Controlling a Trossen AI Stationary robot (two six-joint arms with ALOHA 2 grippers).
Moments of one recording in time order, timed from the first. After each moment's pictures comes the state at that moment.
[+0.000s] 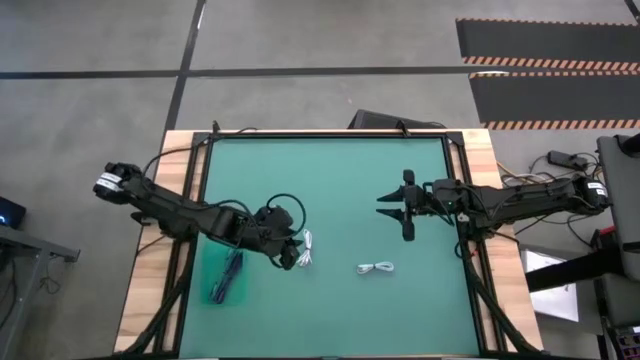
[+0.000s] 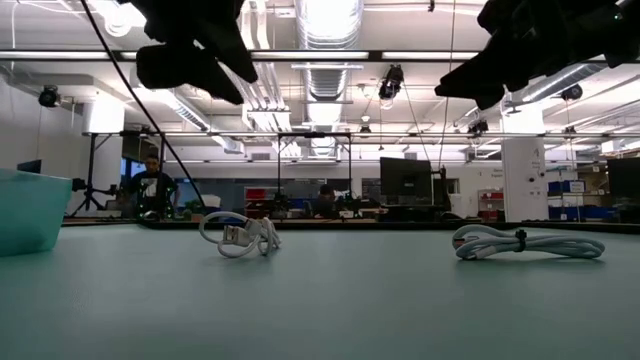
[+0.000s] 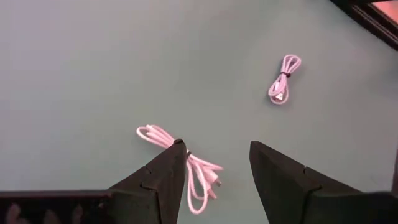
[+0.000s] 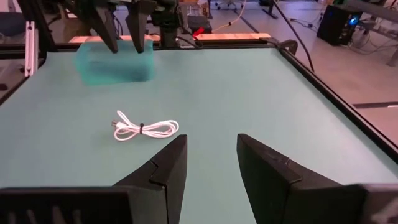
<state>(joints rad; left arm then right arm) -0.33 1.39 1.03 -0.50 -0.41 -0.91 -0.02 0.85 0.41 0.15 0.05 0.00</state>
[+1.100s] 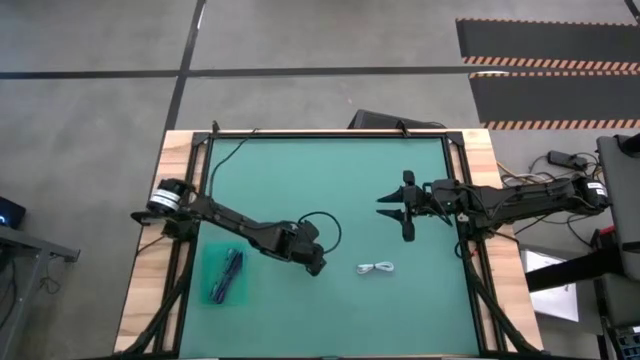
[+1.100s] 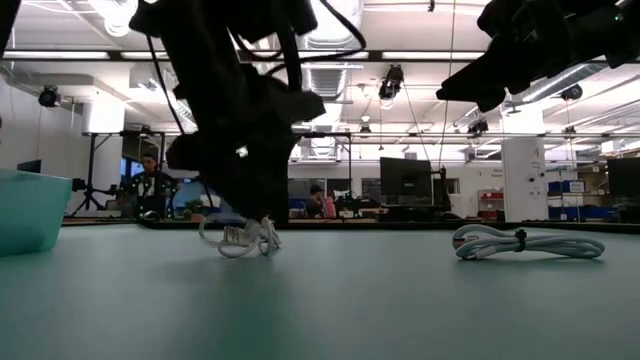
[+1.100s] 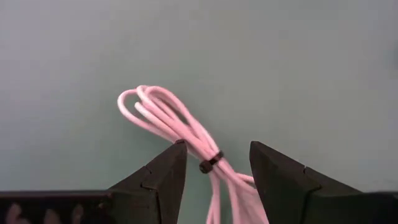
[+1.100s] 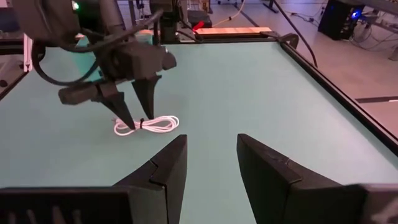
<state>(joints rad) -0.27 1.86 1.19 -0.53 -0.32 -1.02 -0.02 0.85 0.41 0.13 0.05 0.01</state>
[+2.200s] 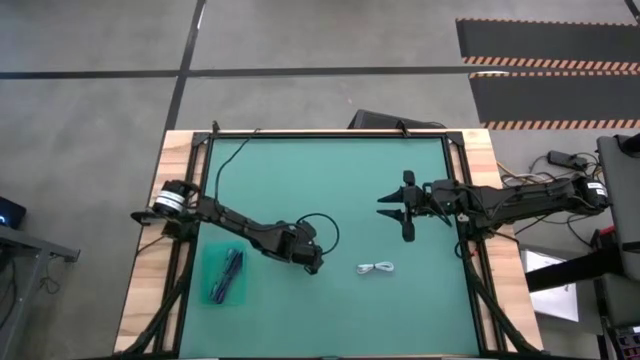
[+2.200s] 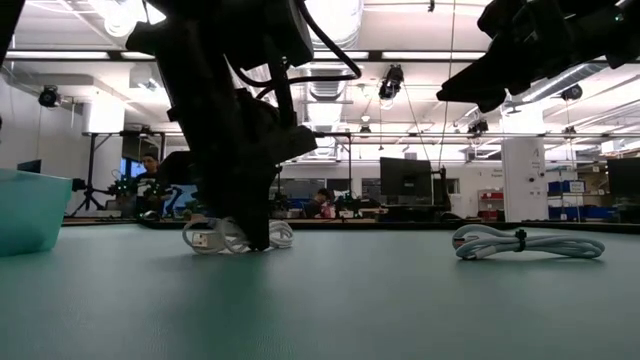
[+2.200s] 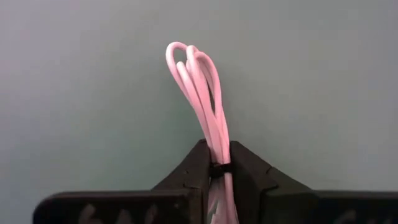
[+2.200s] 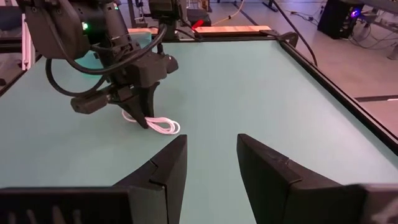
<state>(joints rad) -0.26 1.89 1.16 -0.53 -0.34 -1.04 -0.02 0.85 0.40 0.12 0.05 0.01</state>
